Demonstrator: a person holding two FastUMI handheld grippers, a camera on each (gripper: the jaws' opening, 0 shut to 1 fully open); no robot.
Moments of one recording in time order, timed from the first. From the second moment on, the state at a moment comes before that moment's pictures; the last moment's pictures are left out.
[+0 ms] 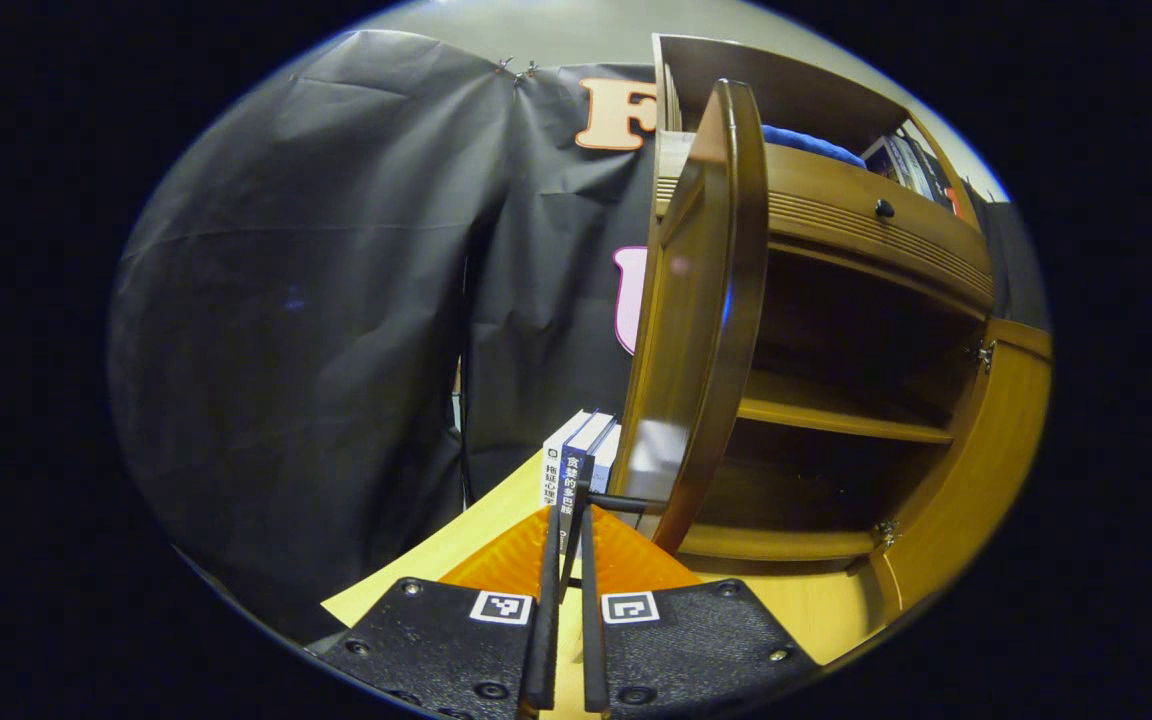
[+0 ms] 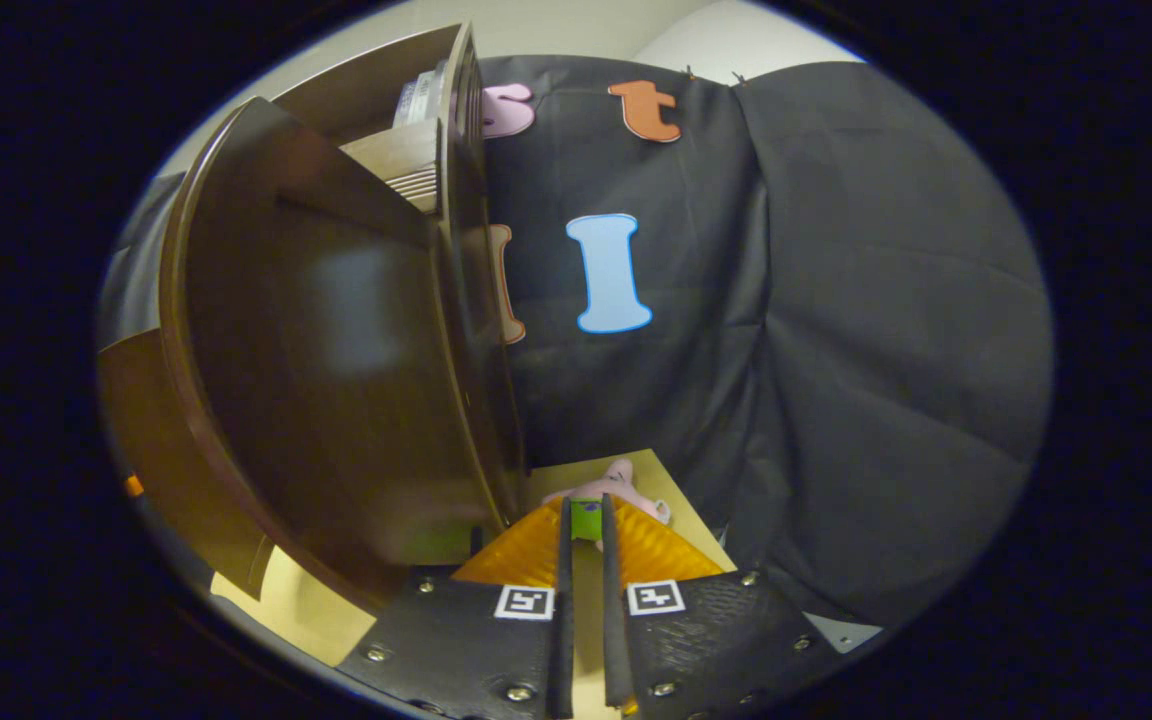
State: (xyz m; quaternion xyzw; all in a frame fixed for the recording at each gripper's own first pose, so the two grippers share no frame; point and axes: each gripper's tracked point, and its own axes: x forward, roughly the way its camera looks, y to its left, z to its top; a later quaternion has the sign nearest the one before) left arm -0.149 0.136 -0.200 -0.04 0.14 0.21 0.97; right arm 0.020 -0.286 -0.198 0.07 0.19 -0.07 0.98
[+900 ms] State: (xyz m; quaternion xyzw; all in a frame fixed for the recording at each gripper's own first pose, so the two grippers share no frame) left arm -0.167 0.165 -0.154 -0.08 0.09 0.29 0.95; right arm 0.020 -0.303 -0.151 0.06 0.15 -0.08 0.98
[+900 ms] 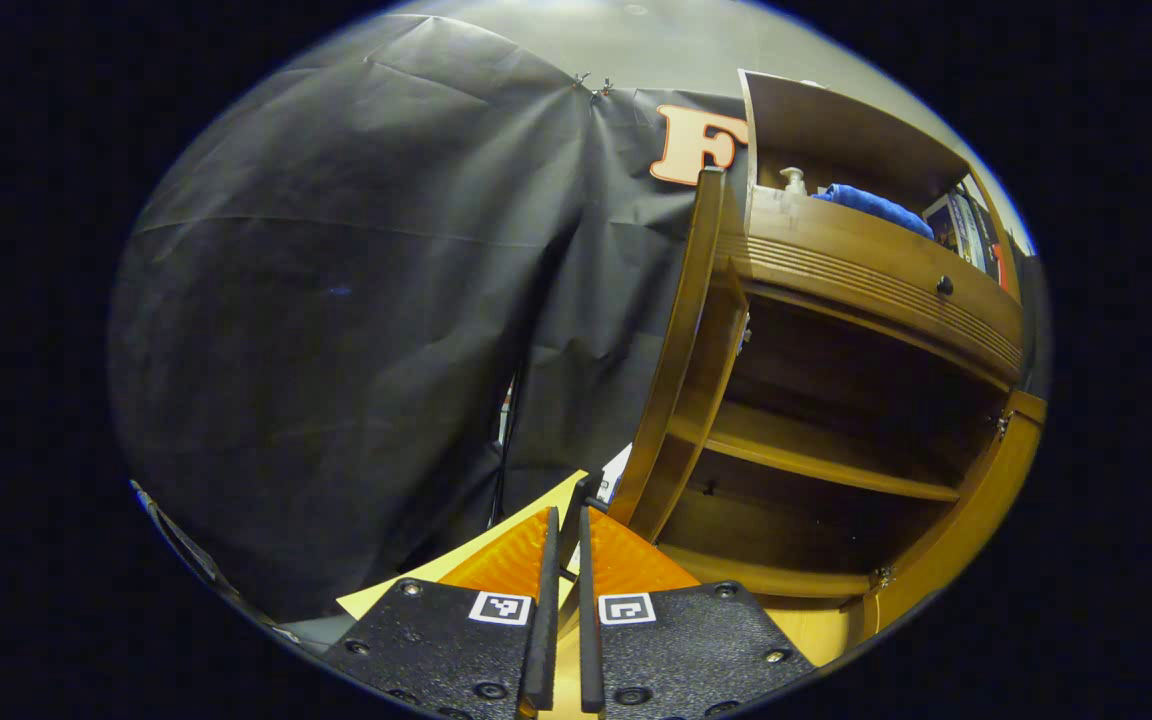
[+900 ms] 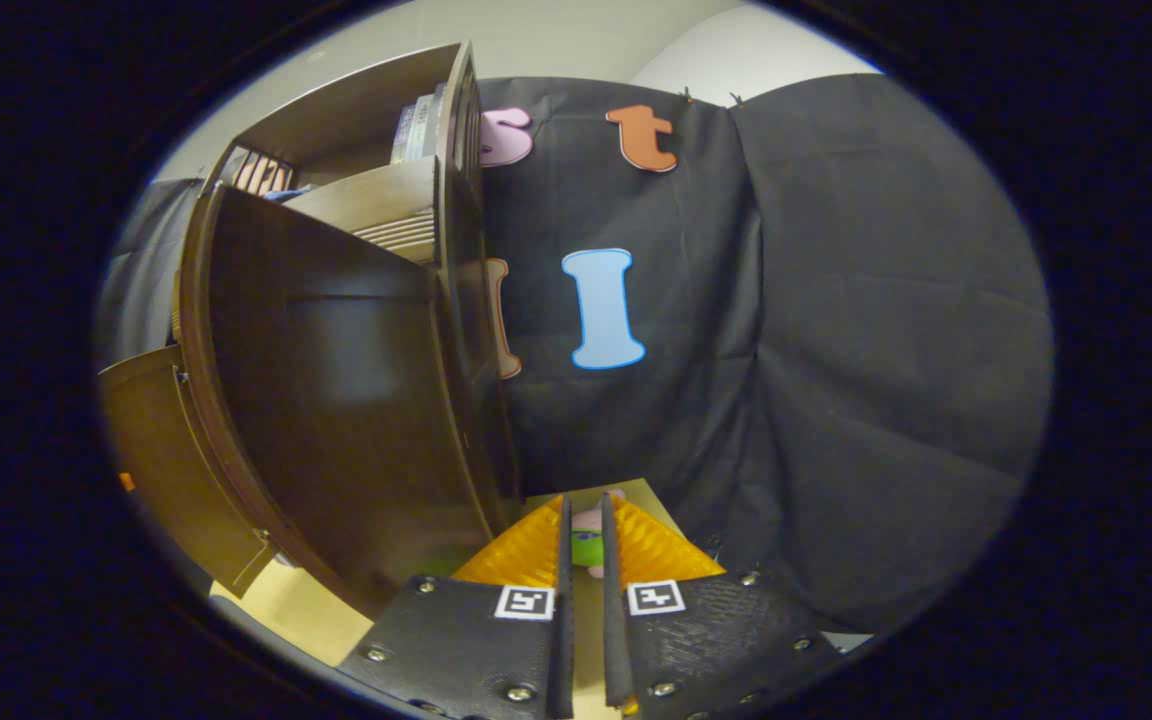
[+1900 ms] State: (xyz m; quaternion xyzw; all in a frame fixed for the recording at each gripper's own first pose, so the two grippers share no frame) left arm -0.089 0.098 0.078 0.02 -0.04 0.23 0.97; right arm 0.007 -0.286 0.043 0.04 0.00 -0.12 0.99
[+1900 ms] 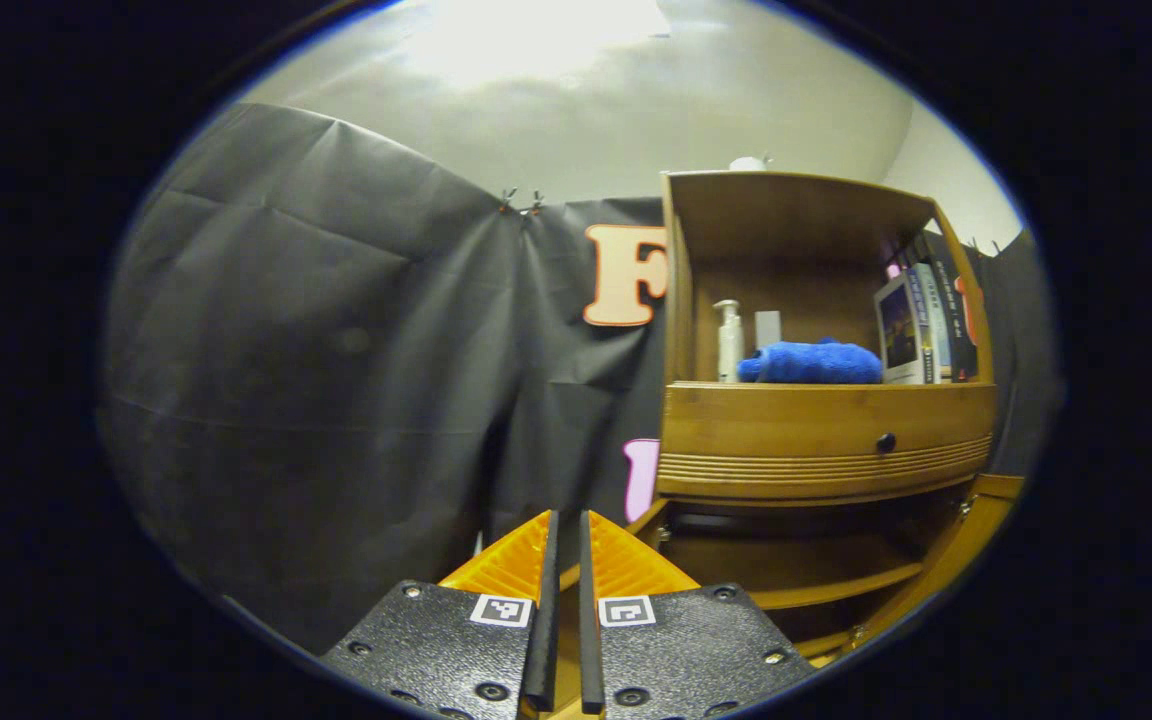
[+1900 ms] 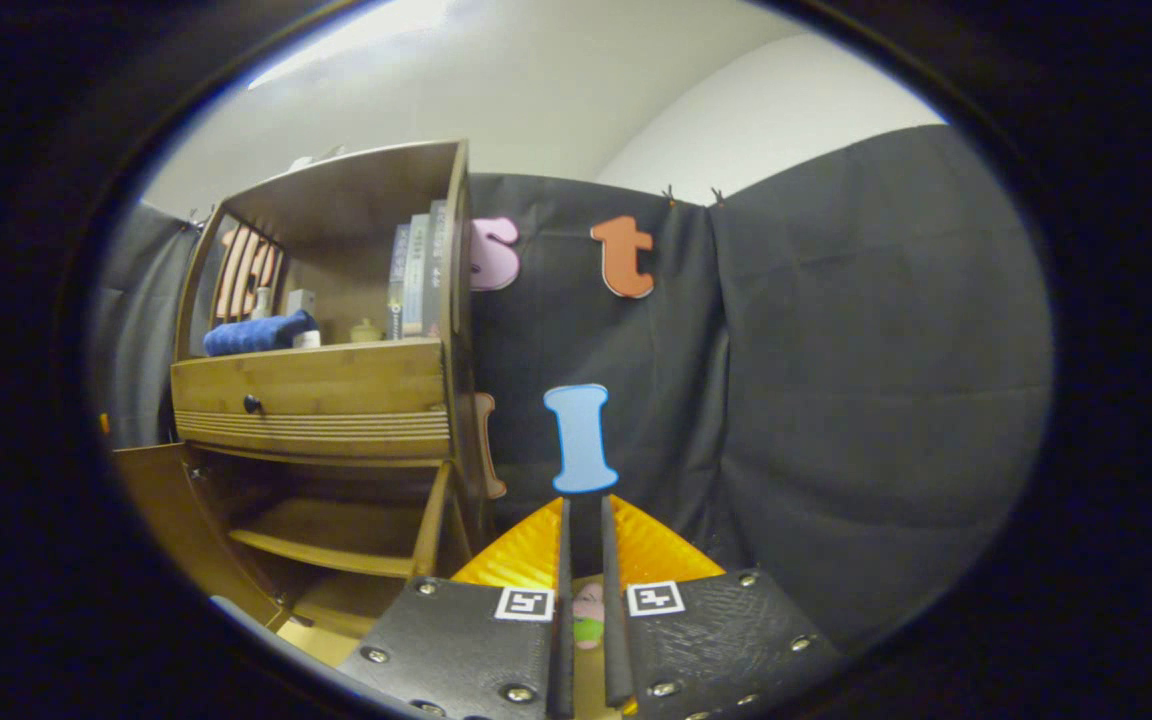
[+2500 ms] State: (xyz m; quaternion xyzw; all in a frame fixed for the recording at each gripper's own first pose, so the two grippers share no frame) left arm -0.019 -0.053 0.037 -0.01 -0.01 0.04 1.00; right arm 0.019 -0.141 0.071 0.07 -0.02 0.04 1.00
